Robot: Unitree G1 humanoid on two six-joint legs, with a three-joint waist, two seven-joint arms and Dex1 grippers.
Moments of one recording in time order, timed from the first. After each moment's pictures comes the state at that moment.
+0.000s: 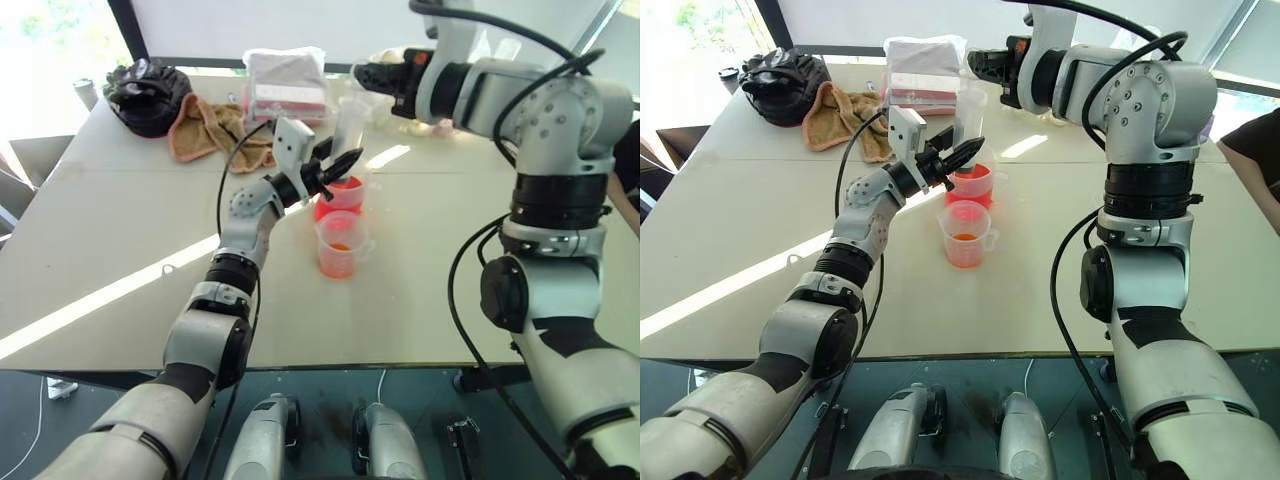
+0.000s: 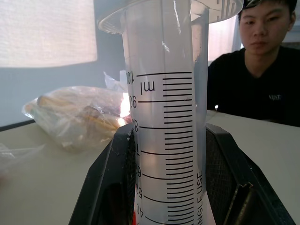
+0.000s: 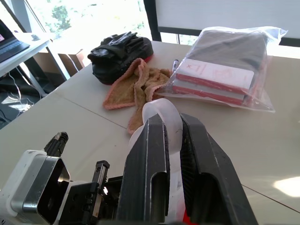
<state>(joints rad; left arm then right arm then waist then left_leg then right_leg) -1.03 0.07 0.05 0.85 -0.23 -0.21 -0.80 -1.33 -0.38 -0.16 0.22 0.55 1.19 0.27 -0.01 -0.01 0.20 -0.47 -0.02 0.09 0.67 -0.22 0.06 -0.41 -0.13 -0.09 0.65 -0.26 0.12</state>
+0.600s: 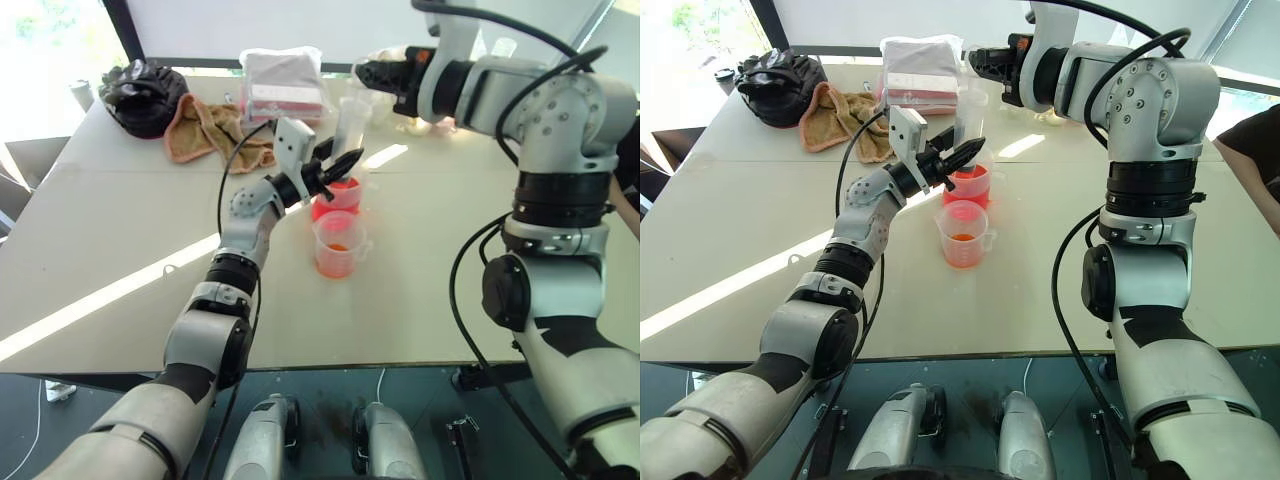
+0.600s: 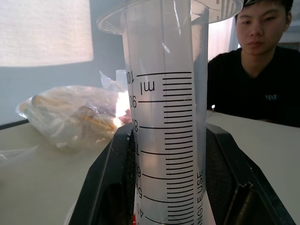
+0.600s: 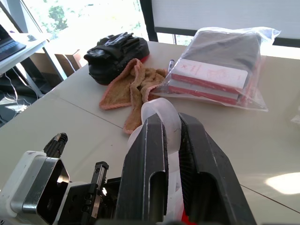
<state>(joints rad) -1.03 0.07 0.05 0.85 -0.23 -0.21 -0.80 -1.33 -0.39 -0.16 0.23 0.55 1.19 0.28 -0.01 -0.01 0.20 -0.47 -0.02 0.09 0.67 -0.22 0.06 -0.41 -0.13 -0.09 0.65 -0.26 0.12</state>
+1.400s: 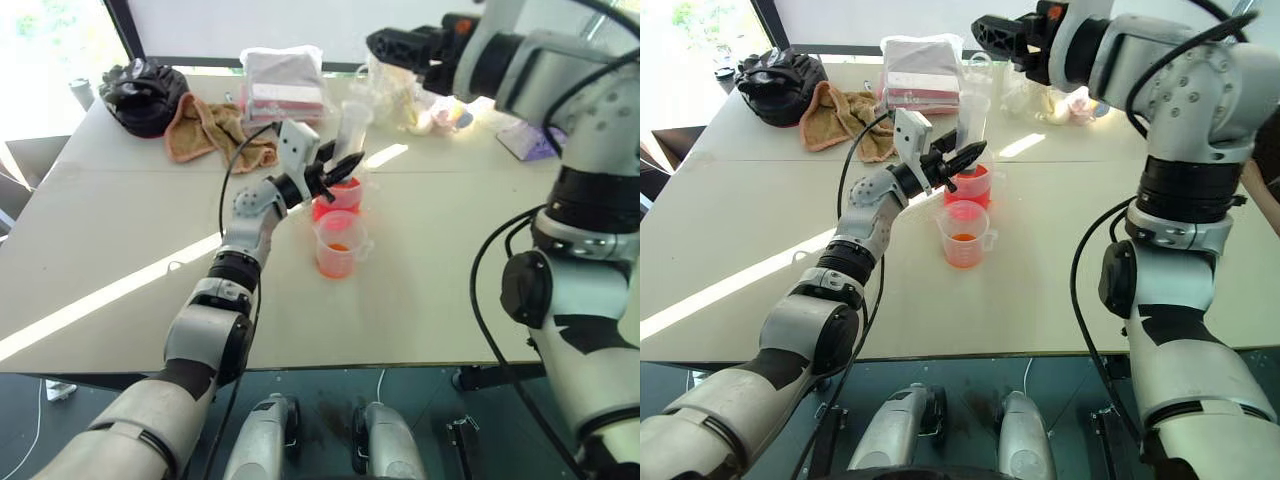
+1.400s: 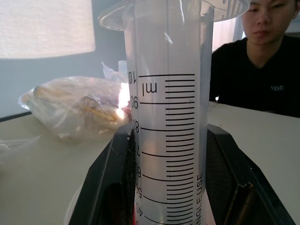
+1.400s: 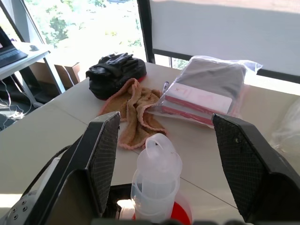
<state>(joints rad) -1.07 0.08 0.05 0.93 -0.22 -0.24 -0.78 -1.31 -0.51 -0.24 0.05 0.65 1.29 0.37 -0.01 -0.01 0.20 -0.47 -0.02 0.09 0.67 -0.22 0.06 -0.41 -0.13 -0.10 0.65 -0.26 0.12</state>
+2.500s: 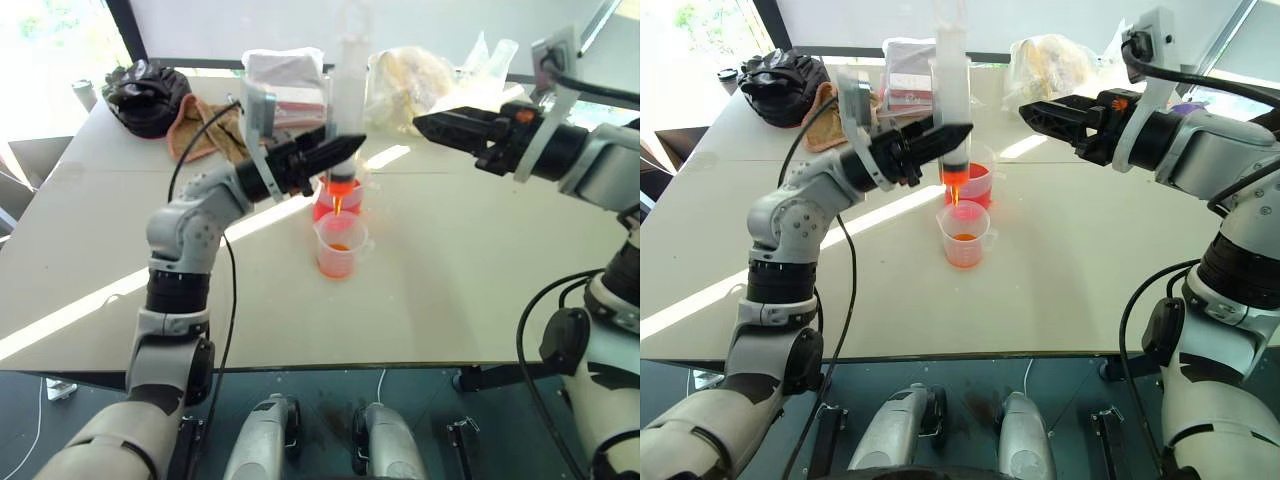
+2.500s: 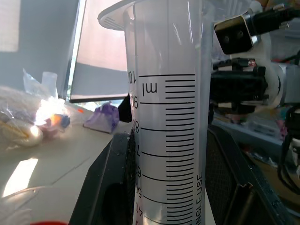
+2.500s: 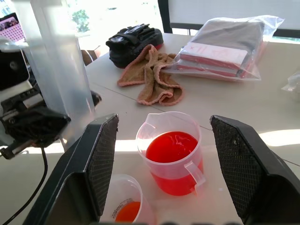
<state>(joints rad) -0.84 0.25 0.05 0.06 -0.64 0.61 -0.85 -0.99 -0.65 -0.41 -0.19 0.90 1.42 0.42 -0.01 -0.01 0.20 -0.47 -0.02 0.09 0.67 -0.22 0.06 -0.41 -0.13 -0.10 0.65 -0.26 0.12</state>
